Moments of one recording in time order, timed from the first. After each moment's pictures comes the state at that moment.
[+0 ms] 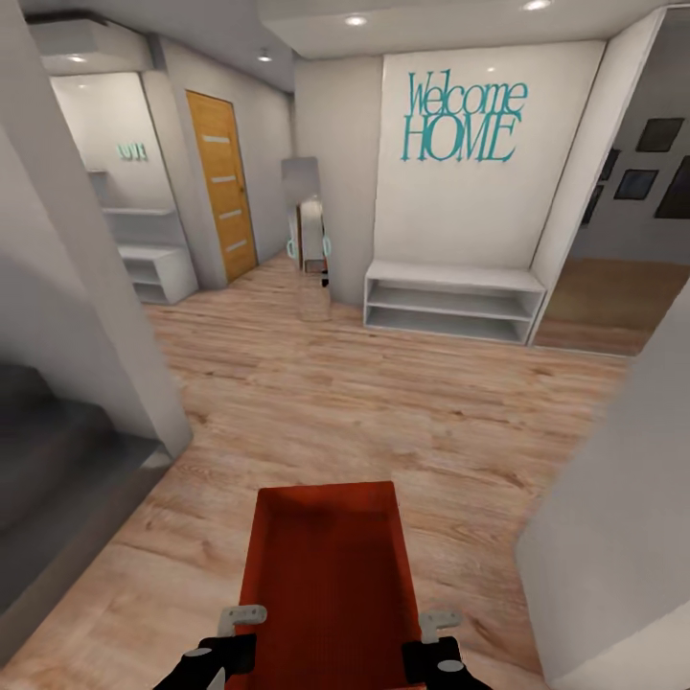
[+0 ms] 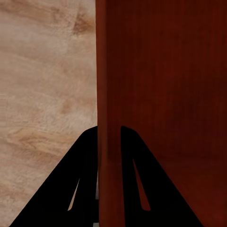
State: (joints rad) left arm -0.45 -0.04 0.02 -0.31 0.03 0.11 0.04; right arm -0.50 0.10 0.65 -0.18 -0.52 -0.03 -0.22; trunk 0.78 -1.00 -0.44
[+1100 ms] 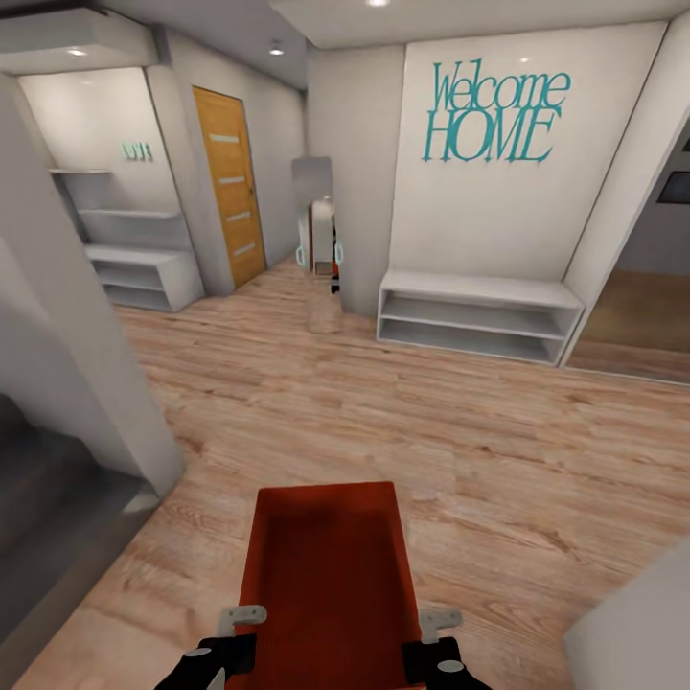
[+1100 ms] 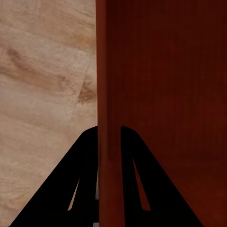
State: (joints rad) left arm -0.45 -0.04 0.02 -0.31 0.03 0.11 0.04; right arm -0.50 0.10 0.65 -0.18 -0.52 -0.03 -0.22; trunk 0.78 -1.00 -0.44
